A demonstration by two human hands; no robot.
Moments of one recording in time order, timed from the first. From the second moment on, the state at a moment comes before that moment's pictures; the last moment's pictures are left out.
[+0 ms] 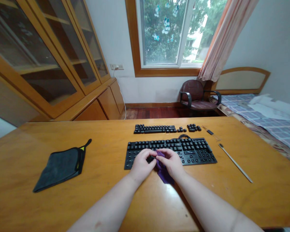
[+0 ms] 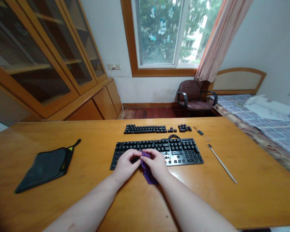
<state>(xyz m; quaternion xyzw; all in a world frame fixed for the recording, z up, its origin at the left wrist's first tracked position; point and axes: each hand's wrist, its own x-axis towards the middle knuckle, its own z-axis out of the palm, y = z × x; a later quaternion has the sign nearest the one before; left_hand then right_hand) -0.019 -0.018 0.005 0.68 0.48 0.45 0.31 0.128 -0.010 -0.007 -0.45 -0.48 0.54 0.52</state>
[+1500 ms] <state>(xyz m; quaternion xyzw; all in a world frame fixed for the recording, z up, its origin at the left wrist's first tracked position) -0.023 -0.010 0.003 0.66 0.49 0.47 0.32 0.127 -0.010 -0.006 -0.45 -0.45 0.55 0.54</state>
